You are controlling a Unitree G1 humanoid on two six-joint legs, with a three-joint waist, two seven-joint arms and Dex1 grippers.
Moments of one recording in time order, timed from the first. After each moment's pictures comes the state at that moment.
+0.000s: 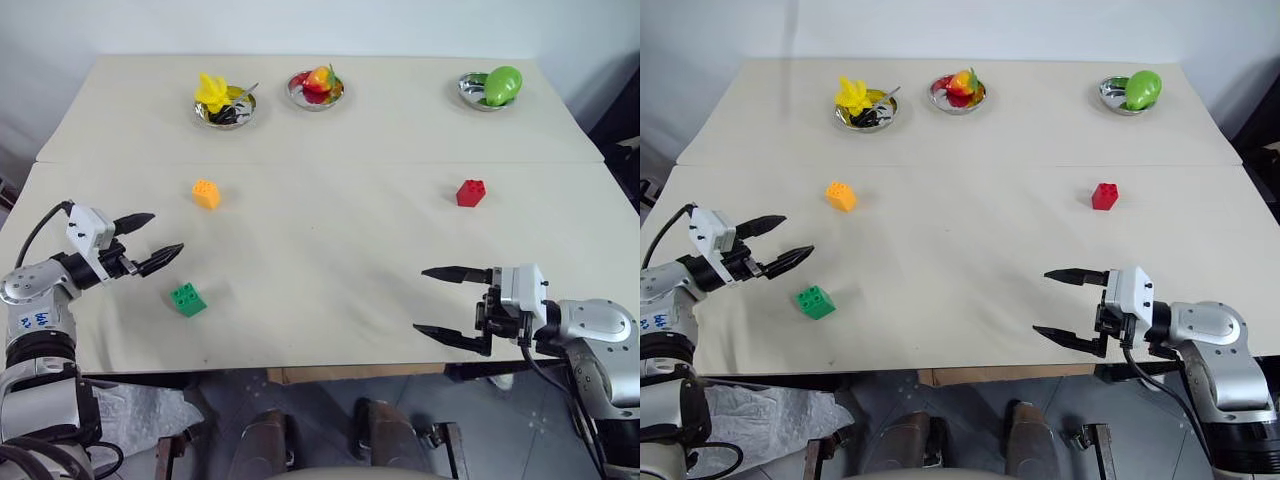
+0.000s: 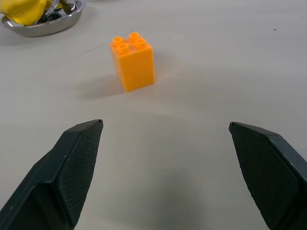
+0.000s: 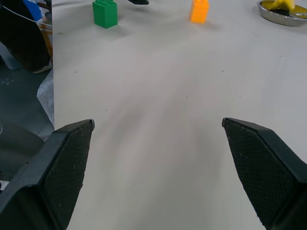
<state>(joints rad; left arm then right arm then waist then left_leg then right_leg) -0.59 0.77 0.30 0.98 -0.27 -0.34 -1.14 -0.06 -0.72 -0.15 -0.17 0.48 0.04 1.25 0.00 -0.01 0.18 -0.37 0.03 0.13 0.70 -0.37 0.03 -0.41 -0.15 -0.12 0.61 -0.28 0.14</state>
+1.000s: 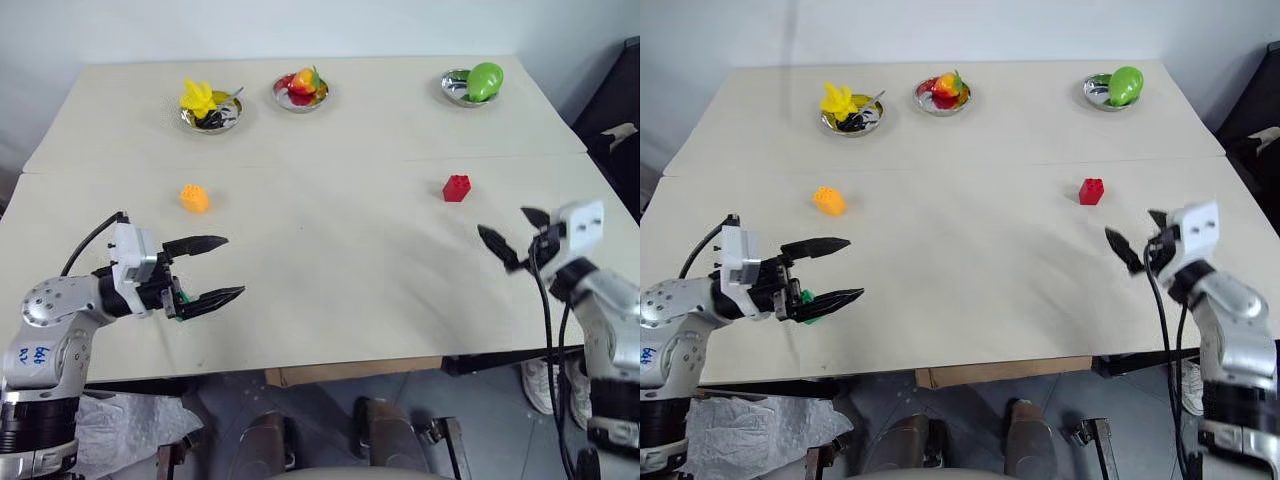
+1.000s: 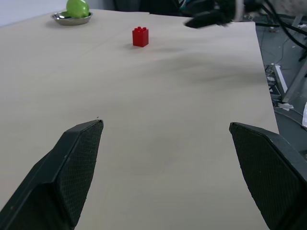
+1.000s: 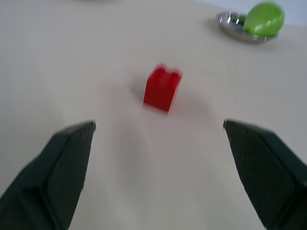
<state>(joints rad) -0.14 0.72 0.26 -0.16 -0.57 0.25 -1.12 -0.38 -0.64 -0.29 0.10 0.33 0.37 0.56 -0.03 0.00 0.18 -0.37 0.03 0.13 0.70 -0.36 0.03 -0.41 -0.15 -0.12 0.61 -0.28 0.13</state>
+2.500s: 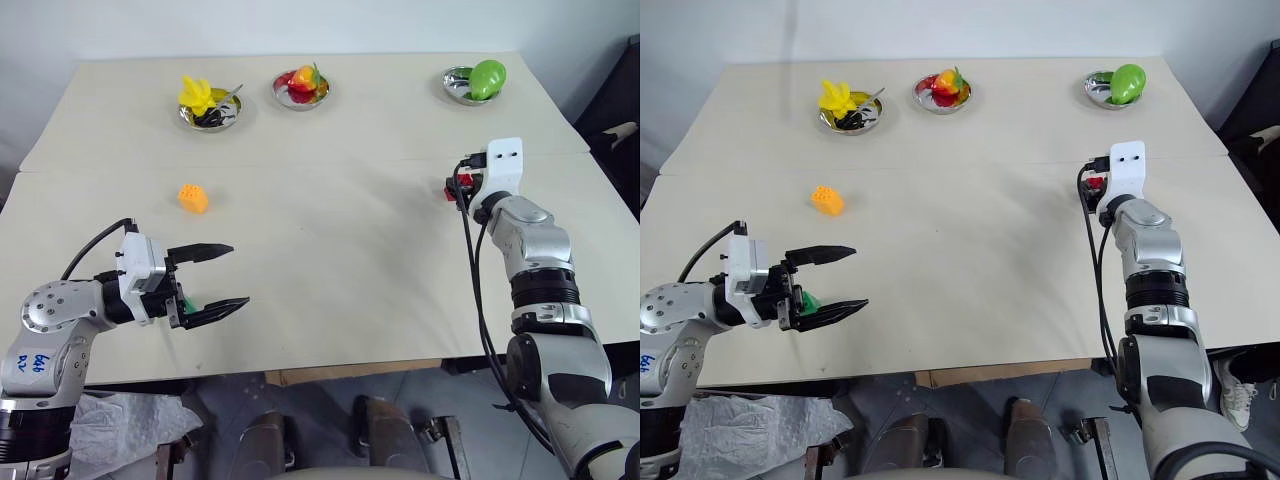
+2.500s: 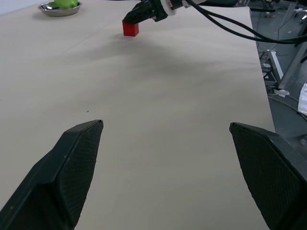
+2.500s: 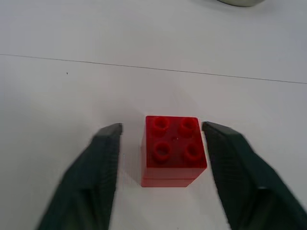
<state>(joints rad) -0.10 0.75 0.26 -0.22 -0.55 0.23 -1.09 -0.88 -0.45 -0.16 0.67 0.13 0.39 0.27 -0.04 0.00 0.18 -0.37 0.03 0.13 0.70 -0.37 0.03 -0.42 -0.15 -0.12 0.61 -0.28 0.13</state>
